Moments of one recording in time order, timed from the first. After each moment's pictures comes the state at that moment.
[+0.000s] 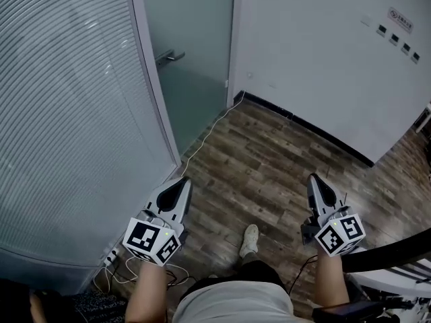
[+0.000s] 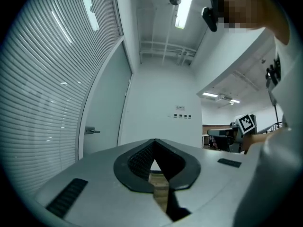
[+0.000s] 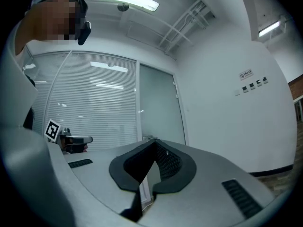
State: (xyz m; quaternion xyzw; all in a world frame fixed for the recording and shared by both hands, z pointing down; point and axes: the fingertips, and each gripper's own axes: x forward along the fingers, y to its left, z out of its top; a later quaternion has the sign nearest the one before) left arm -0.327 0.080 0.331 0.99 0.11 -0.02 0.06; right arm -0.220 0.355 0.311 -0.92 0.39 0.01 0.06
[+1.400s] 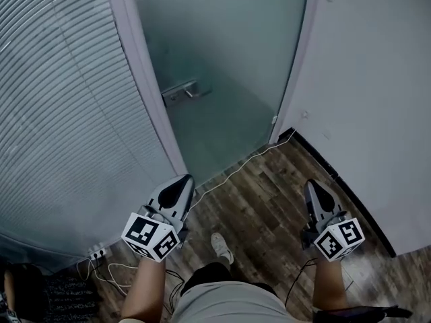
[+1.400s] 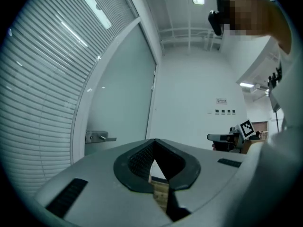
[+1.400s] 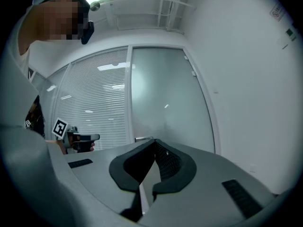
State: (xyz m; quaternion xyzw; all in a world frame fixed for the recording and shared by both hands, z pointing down) left arm 0.026 -0.053 0.347 1.00 -0.06 -0.01 0.07; right arm 0.210 0.163 0.344 -0.82 0.57 -0.03 0.07
